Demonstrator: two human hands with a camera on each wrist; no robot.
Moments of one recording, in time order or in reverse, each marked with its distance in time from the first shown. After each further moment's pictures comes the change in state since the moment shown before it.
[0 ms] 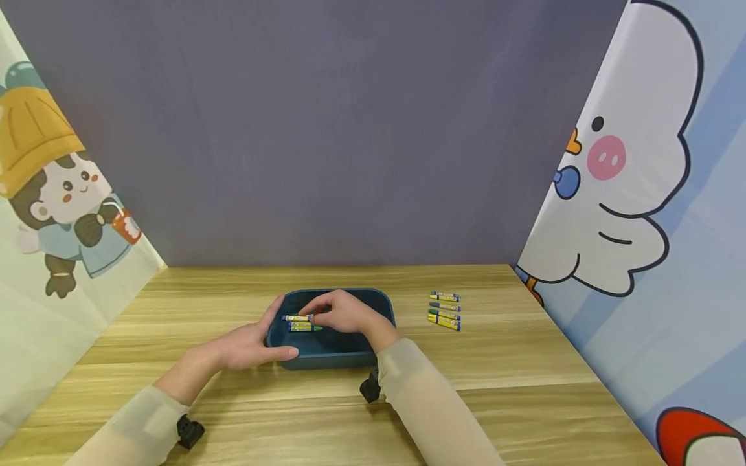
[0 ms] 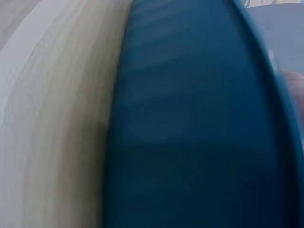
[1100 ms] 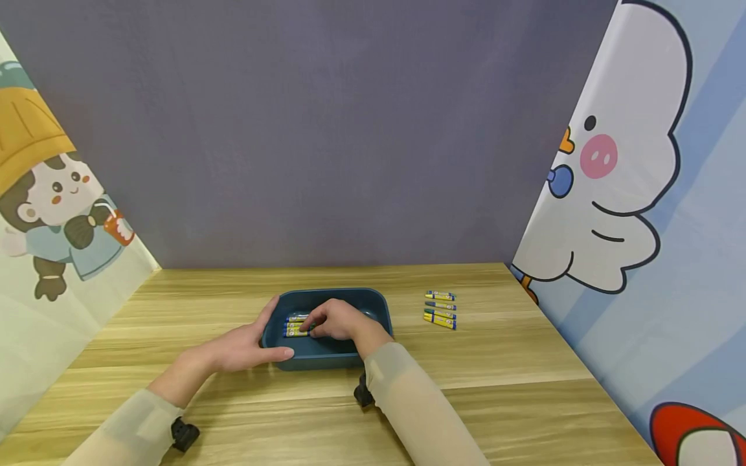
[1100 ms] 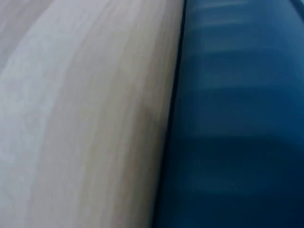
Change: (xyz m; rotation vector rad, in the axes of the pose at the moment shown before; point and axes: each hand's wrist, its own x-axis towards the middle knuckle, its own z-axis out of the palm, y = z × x) left_hand -0.002 -0.001 0.000 0.023 -0.002 0.024; right_hand 0.010 0.011 0.014 -0.172 -0.033 0.089
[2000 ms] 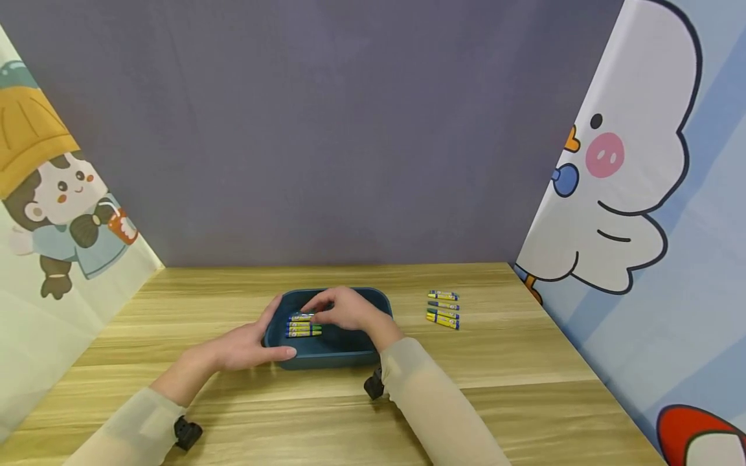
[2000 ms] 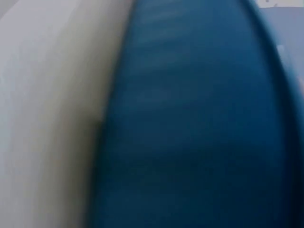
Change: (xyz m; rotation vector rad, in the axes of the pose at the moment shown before) left_hand 0.000 0.002 -0.002 -0.042 -0.010 -0.012; right_hand -0.012 -0.004 -0.024 0.128 0.077 -0.067
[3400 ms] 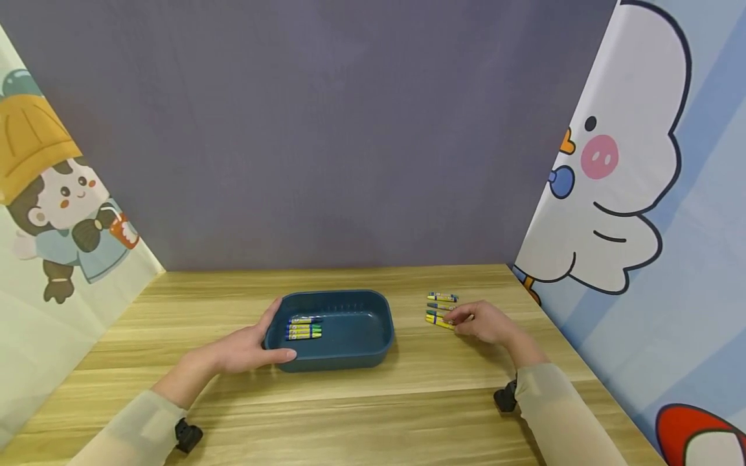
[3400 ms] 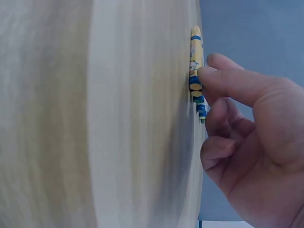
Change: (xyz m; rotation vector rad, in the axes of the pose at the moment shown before) left_hand -0.004 0.001 0.003 0.089 0.023 0.022; right_hand -0.187 0.153 -0.123 -0.093 0.158 0.276
